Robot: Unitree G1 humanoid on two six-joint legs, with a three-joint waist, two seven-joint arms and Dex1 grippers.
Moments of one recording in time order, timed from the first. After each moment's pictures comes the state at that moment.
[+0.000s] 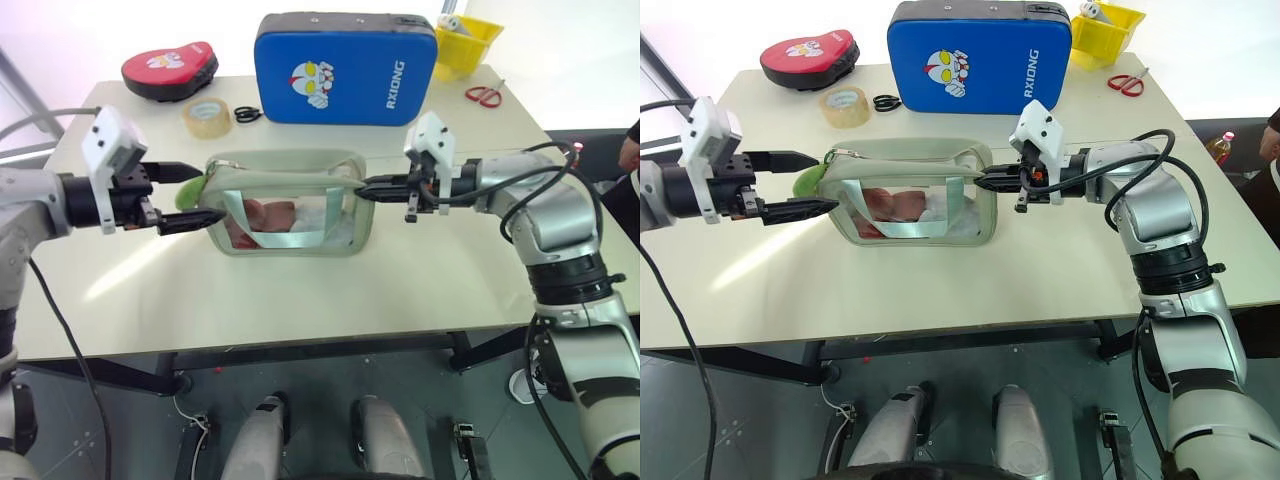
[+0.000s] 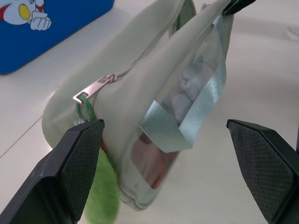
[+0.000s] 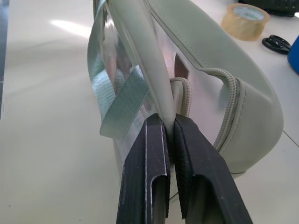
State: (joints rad) left arm -0.57 1.02 0.17 -0.15 -0.60 0.77 -1.07; right arm -0.88 -0.65 0.15 0.10 0.34 0.57 1.11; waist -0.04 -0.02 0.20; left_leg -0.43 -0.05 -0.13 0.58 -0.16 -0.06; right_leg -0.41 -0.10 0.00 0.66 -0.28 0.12
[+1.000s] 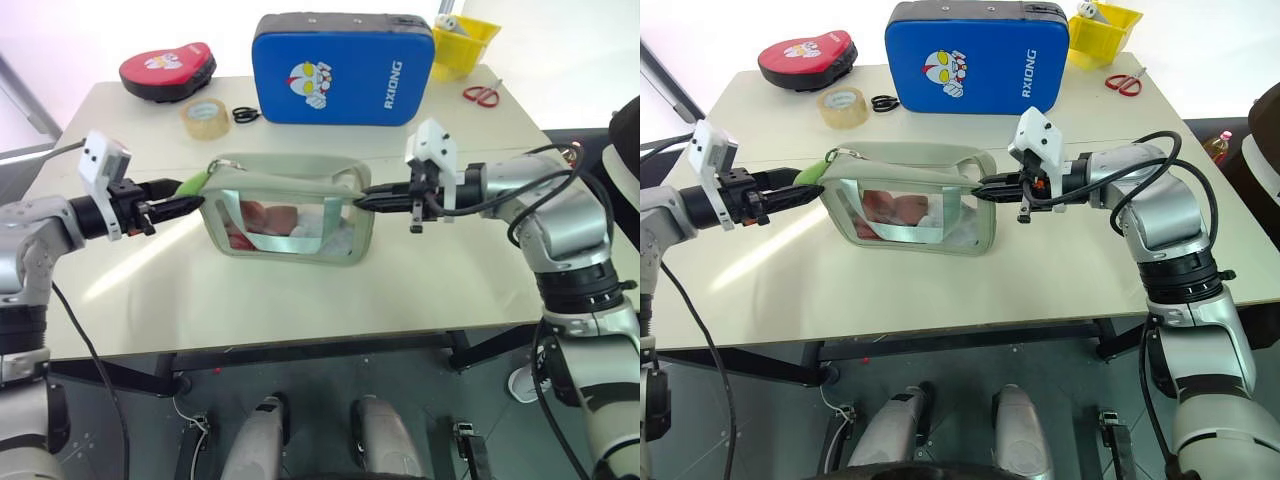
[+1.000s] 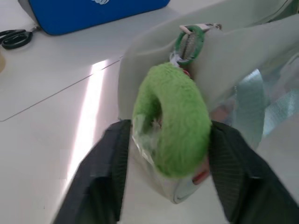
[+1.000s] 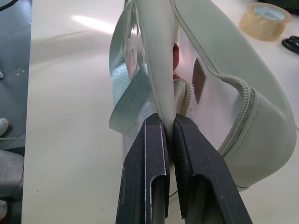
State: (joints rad) left arm -0.57 0.89 0.20 0.15 -0.52 0.66 -1.02; right arm -0.86 -0.68 0.15 0.01 0.37 0.62 1.15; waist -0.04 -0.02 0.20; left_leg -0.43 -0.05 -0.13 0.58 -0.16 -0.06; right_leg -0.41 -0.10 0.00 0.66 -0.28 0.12
